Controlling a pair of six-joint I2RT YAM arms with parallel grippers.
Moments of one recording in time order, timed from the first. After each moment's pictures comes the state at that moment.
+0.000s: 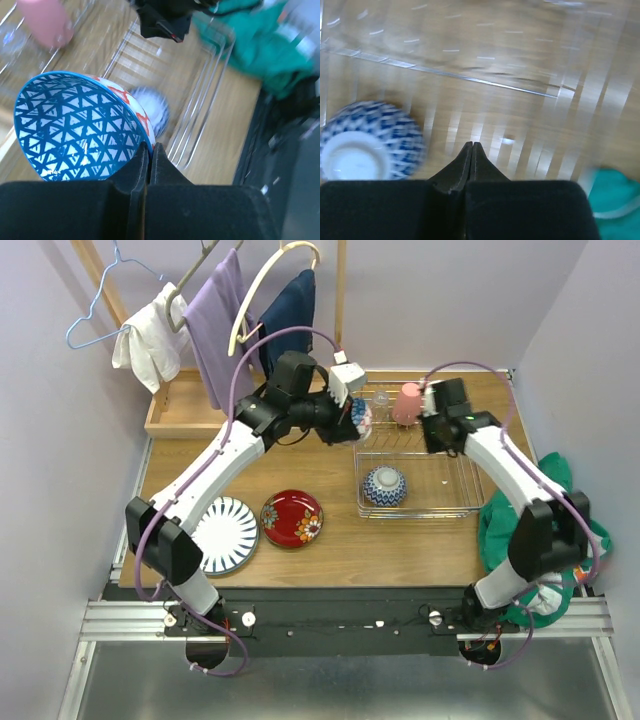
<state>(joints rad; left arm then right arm) -0.60 1.62 1.68 -0.66 0.59 0.14 0.29 1.66 1.33 -0.63 0.10 -0.07</state>
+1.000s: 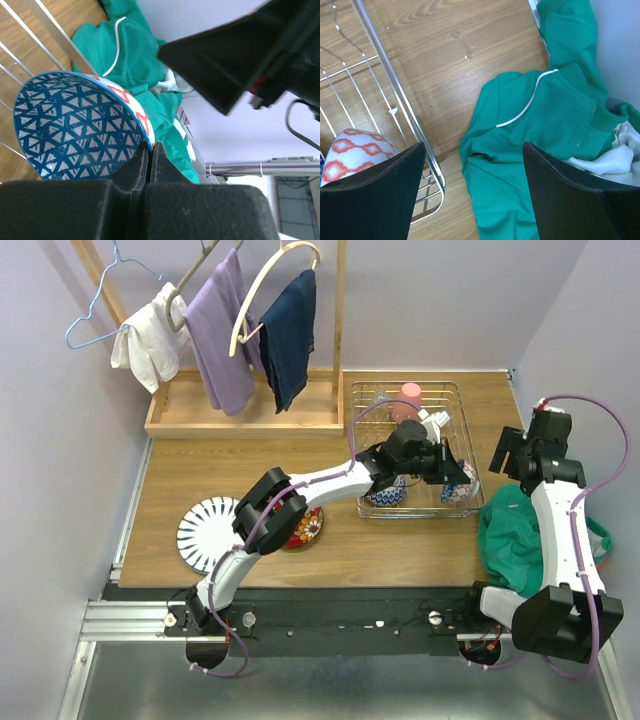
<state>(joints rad) -0.97 2.22 1.78 0.24 0.44 -0.97 -0.20 1.14 1.07 -0.70 0.20 0.07</state>
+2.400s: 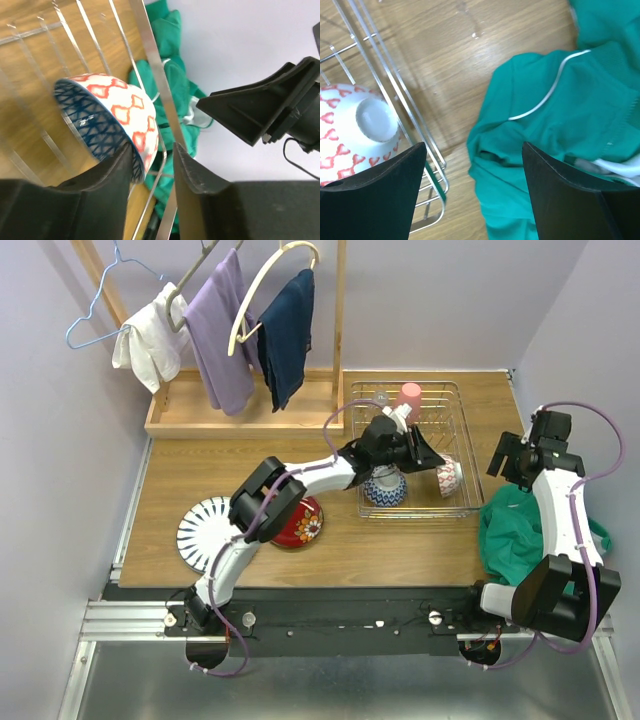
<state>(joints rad) -0.86 2.30 1.68 0.43 0.41 -1.14 -0.29 1.25 1.06 -0.71 0.09 0.08</state>
